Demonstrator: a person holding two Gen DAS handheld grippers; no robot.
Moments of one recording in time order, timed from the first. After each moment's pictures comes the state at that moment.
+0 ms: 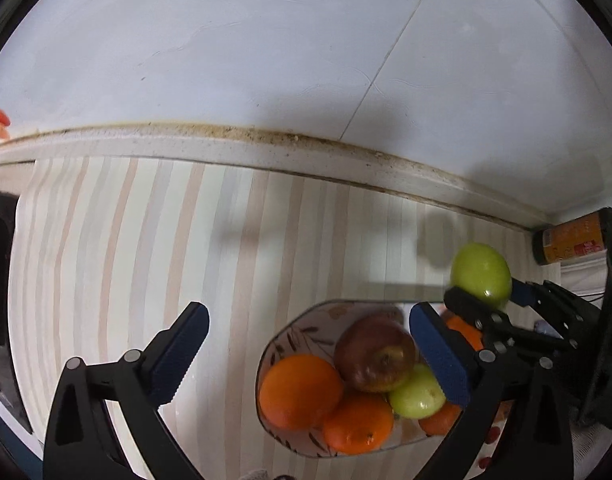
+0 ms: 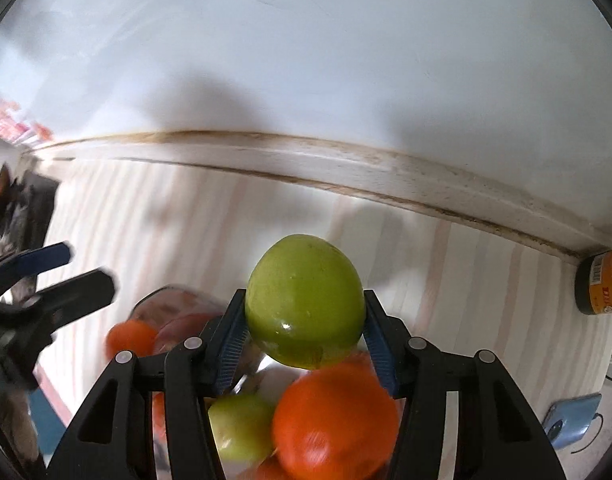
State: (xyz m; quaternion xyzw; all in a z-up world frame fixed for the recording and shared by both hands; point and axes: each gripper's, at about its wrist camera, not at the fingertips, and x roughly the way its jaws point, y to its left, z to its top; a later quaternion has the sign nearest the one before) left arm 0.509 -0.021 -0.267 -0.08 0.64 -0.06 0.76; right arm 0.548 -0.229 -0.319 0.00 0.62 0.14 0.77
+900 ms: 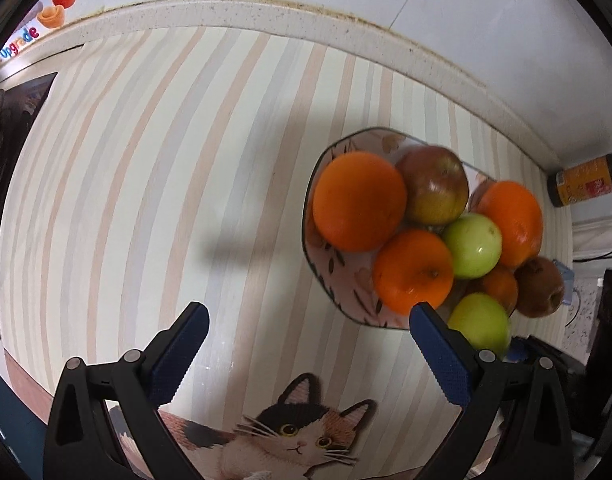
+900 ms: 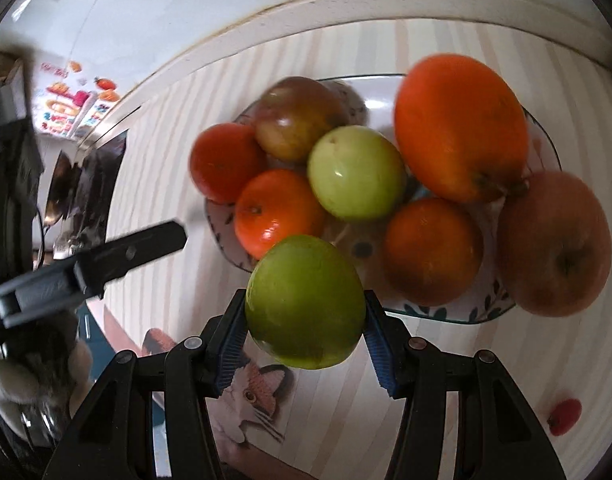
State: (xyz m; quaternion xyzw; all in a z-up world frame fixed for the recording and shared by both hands) left arm 0.388 -0.002 -0.300 -0.10 0.68 -0.02 0.73; right arm 0.405 -0.216 -0.361 0.14 0.67 0.18 0.71
